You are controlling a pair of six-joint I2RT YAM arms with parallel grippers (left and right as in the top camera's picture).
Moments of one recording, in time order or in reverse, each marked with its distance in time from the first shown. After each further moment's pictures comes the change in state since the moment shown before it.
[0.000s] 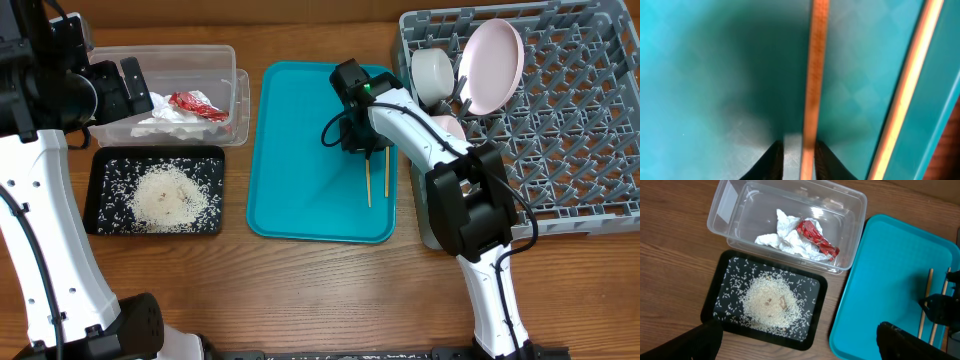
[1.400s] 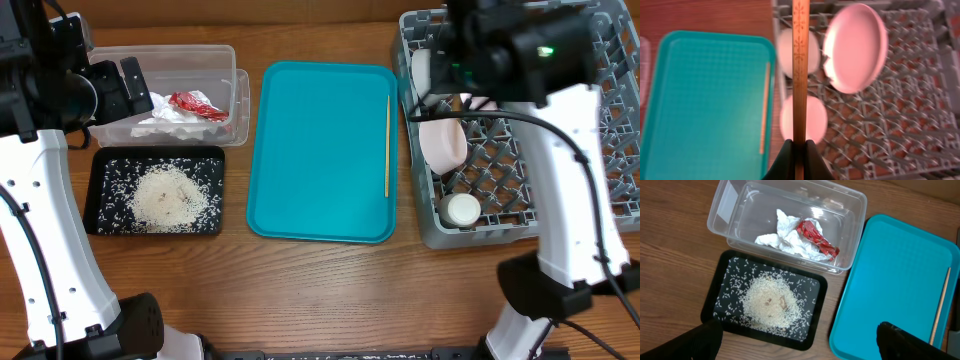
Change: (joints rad) left arm 0.000 0.000 0.000 0.000 0.000 0.000; right arm -0.142 -0.460 0.559 -0.608 0.171 -0.129
